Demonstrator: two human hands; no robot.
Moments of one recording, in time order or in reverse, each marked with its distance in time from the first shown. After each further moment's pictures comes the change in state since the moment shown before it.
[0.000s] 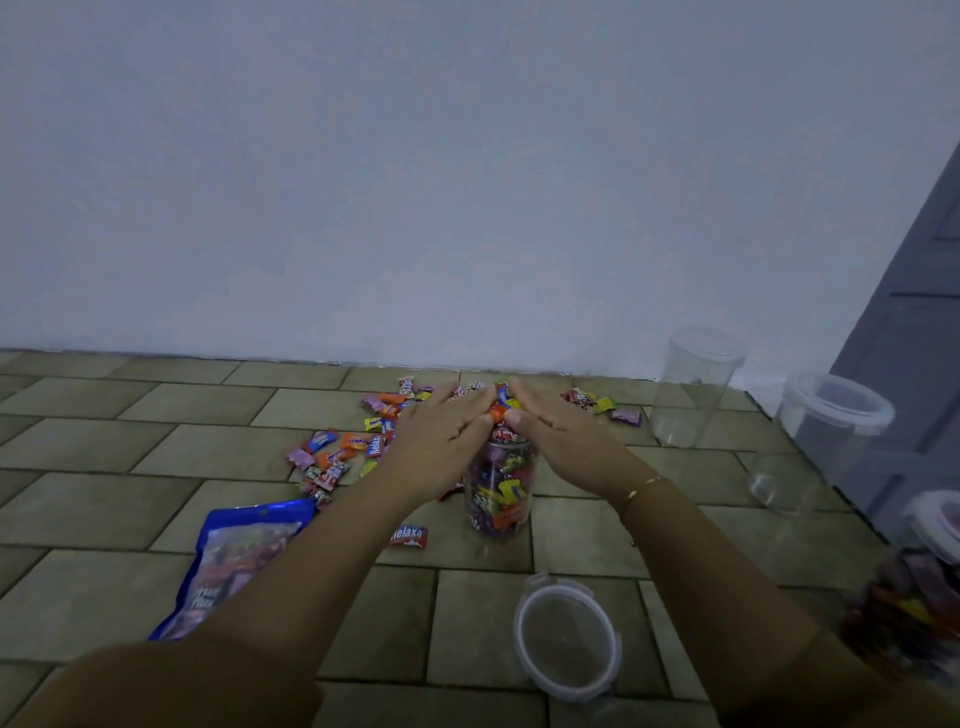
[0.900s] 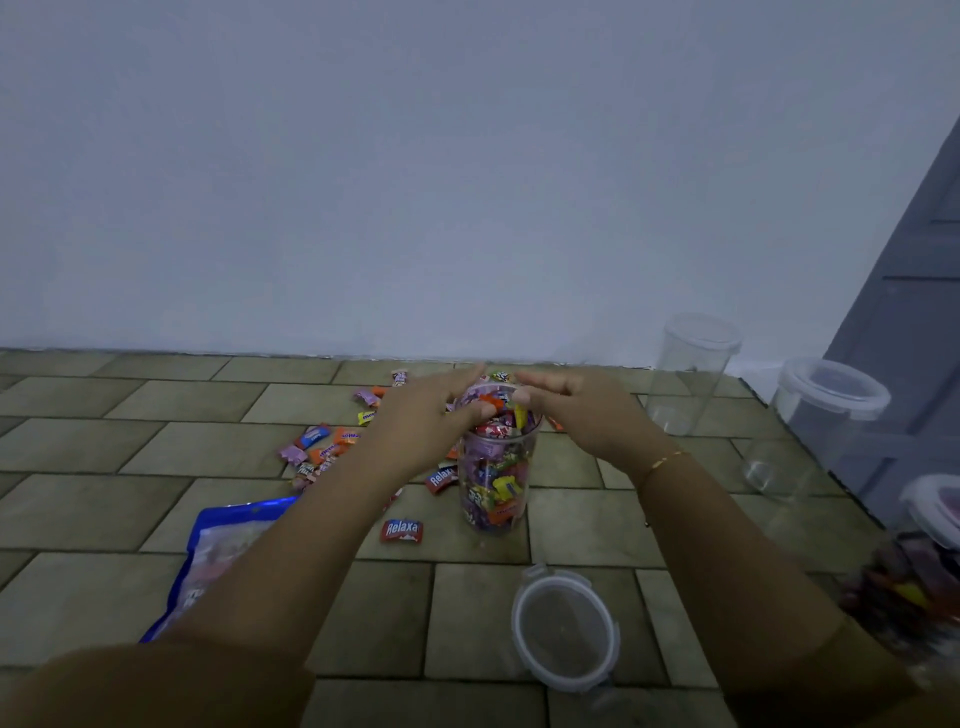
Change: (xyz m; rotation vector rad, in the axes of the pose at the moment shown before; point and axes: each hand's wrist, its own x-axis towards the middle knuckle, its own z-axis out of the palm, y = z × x) left_hand 0.004 0.003 -0.017 -0.097 0.055 -0.024; right_hand -0.001 -0.001 -0.020 0.329 0.075 0.171
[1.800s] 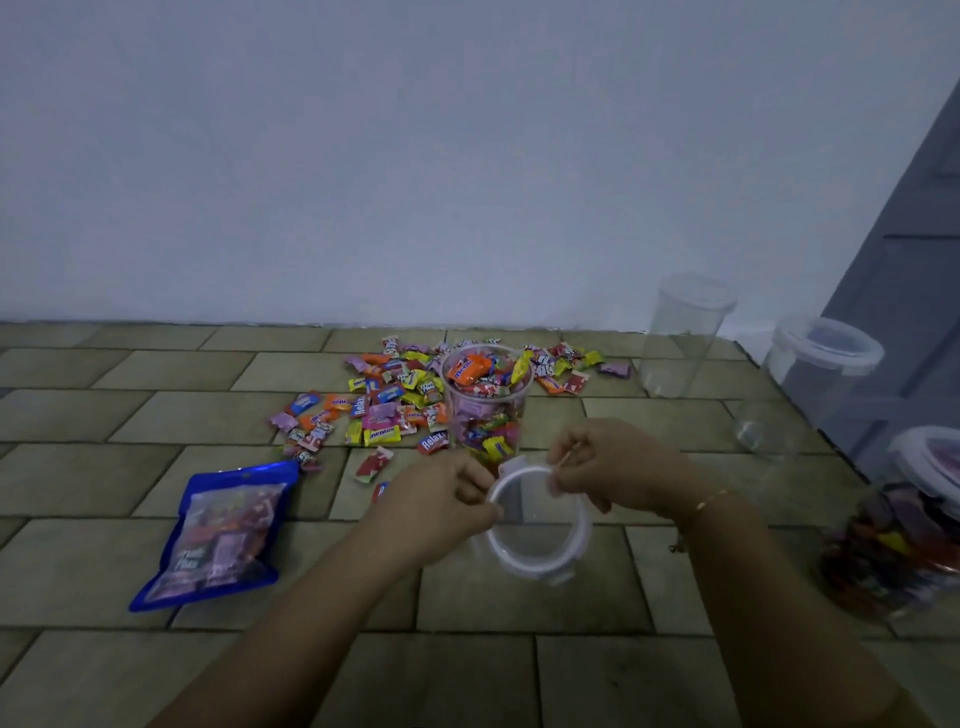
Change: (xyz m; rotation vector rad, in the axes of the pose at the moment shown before) left_hand -0.076 0.009 0.044 -0.145 -0.297 -0.241; right_hand -0.053 0.040 -0.001 -0.211 -0.244 0.197
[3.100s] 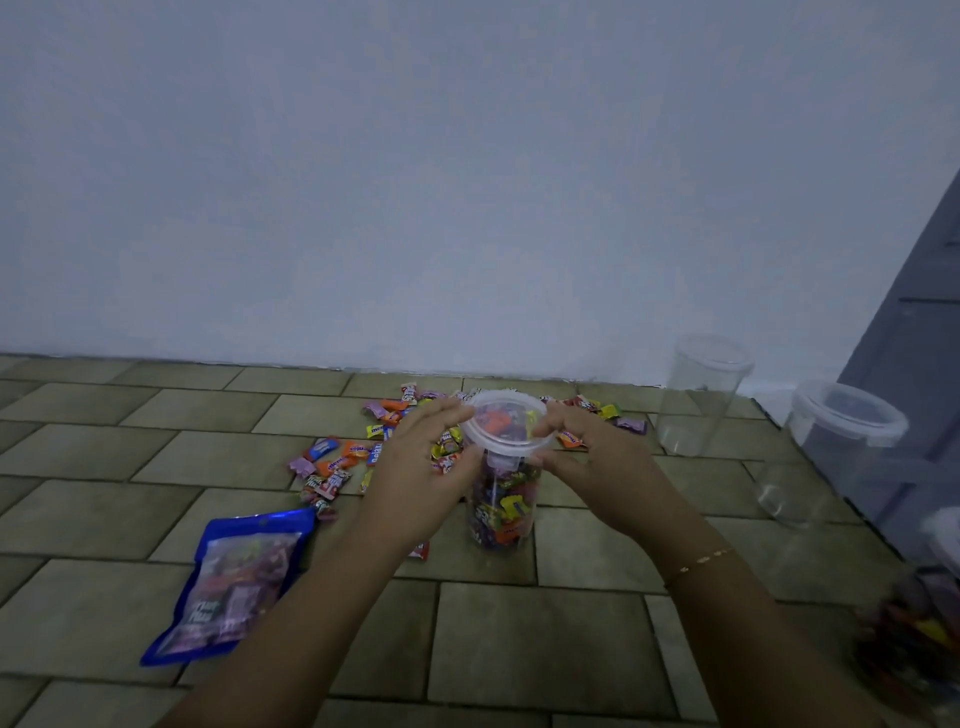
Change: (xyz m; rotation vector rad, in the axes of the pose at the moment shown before) left_hand 0.040 -0.012 -0.035 -0.100 0.567 0.366; right_hand 0.023 -0.028 -0.002 -0.103 0.412 -0.338
